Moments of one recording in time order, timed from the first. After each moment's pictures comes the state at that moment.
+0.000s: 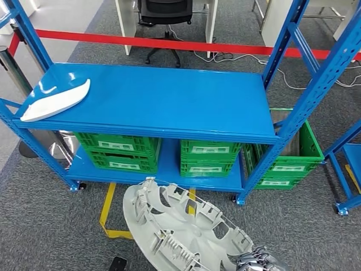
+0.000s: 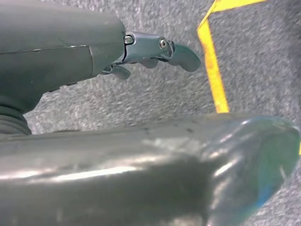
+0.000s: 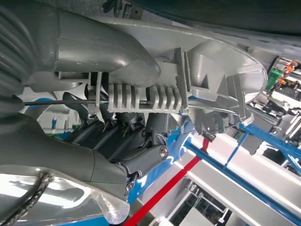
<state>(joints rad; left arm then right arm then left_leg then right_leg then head) -0.03 -0.23 0.55 -0.25 -0.88 0.17 -0.54 0.42 -0.49 0.31 -2.19 0.35 0.04 -0.54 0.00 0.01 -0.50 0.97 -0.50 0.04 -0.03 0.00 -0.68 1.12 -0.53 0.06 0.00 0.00</state>
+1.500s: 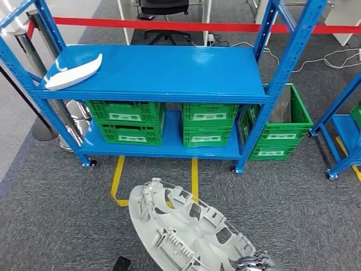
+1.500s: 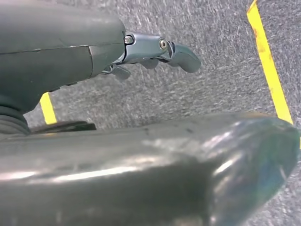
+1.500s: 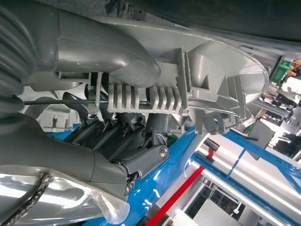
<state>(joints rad) -0.04 -0.24 0.56 -0.26 -0.91 0.16 -0.53 0.46 -0.50 0.35 -2.20 0.38 -0.04 -0.49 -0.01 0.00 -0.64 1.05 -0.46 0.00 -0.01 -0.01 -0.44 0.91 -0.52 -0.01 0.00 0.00</state>
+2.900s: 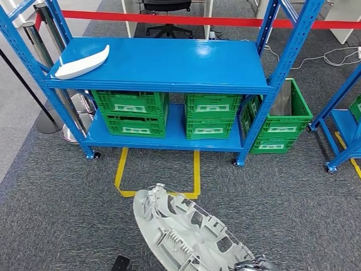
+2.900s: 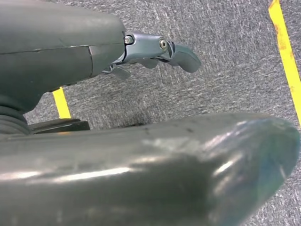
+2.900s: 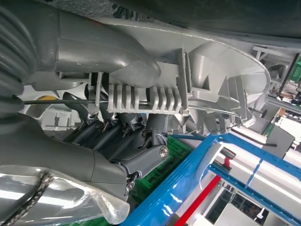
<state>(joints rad) -0.04 -0.24 0.58 -0.26 -0.93 0.14 -0.53 0.46 -0.56 0.45 -2.20 0.38 -0.16 -0.41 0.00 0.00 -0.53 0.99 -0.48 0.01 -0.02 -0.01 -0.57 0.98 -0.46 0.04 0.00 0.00</state>
